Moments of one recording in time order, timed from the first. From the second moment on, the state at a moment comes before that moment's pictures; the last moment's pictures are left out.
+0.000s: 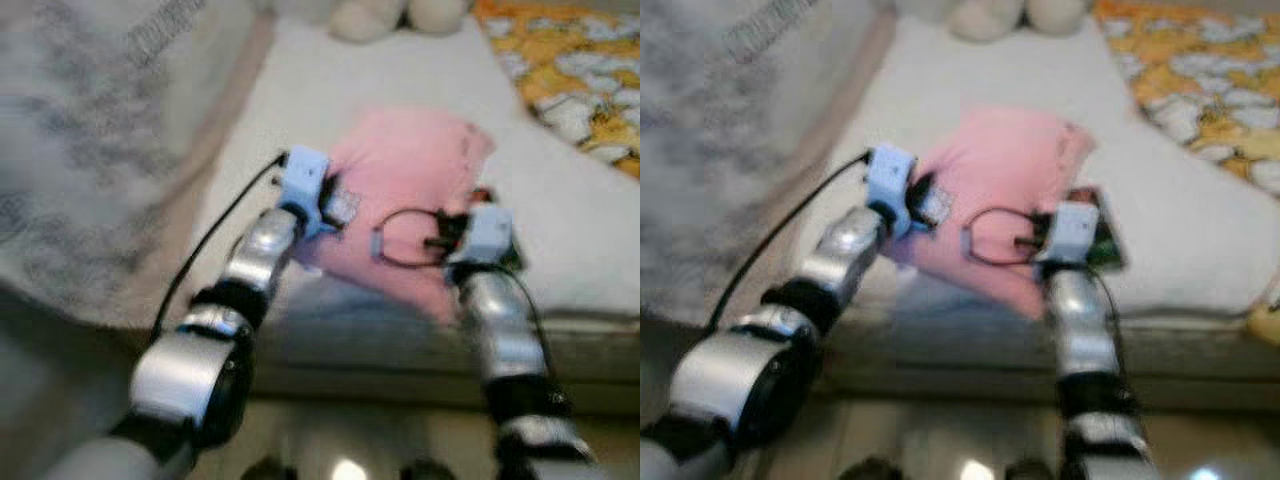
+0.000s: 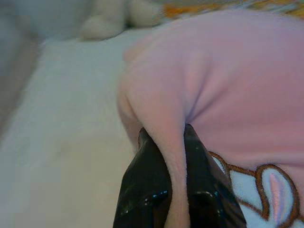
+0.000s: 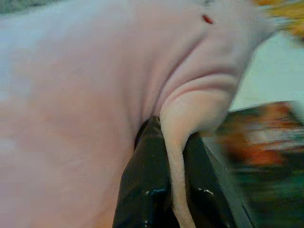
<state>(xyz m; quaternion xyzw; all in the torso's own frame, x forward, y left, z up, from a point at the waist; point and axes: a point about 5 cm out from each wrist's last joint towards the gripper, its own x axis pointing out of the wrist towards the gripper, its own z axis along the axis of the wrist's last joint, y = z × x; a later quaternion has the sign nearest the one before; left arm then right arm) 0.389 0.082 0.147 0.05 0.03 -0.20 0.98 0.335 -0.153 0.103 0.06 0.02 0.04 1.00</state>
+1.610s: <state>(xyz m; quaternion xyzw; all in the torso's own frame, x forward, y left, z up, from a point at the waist) 0.384 0.054 0.130 0.01 0.11 -0.10 0.99 0.361 -0.183 0.090 -0.19 0.18 0.15 0.95</state>
